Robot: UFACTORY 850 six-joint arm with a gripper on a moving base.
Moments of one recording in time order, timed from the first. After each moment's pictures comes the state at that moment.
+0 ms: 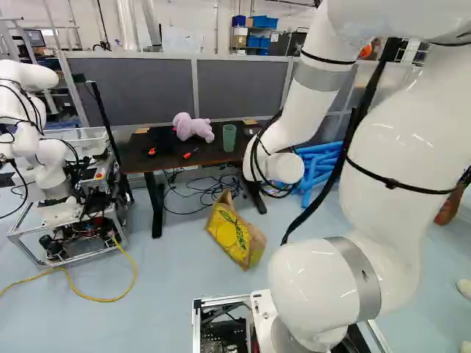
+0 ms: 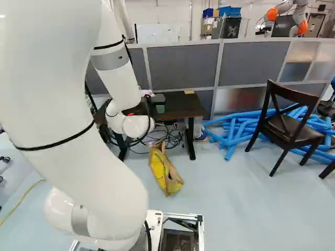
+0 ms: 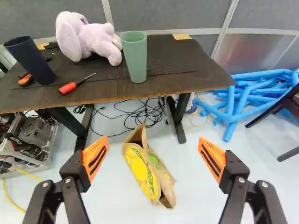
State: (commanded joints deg) arm 0.0 -7.0 -21.6 0.0 42.3 0.0
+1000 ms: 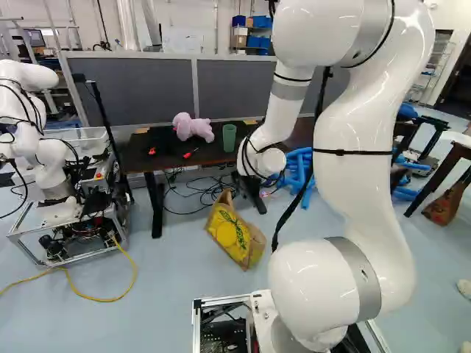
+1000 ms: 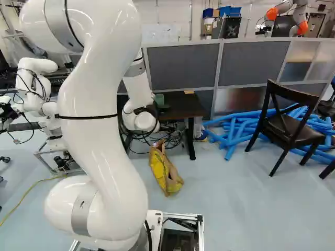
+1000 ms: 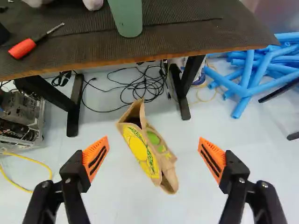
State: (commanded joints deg) arm 0.0 -26.1 -36.2 0.0 32.8 0.0
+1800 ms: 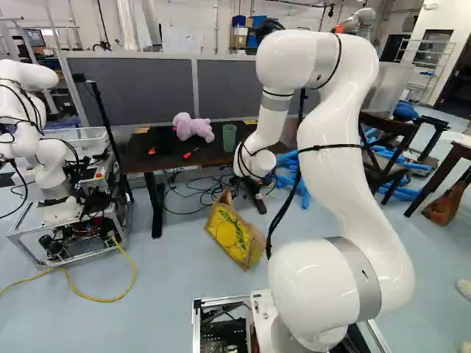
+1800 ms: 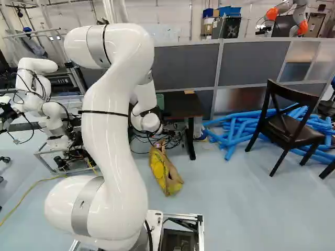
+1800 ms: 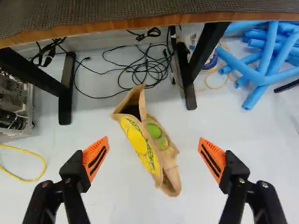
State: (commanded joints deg) arm 0.0 -39.8 -48.5 -2.2 26.5 0.0
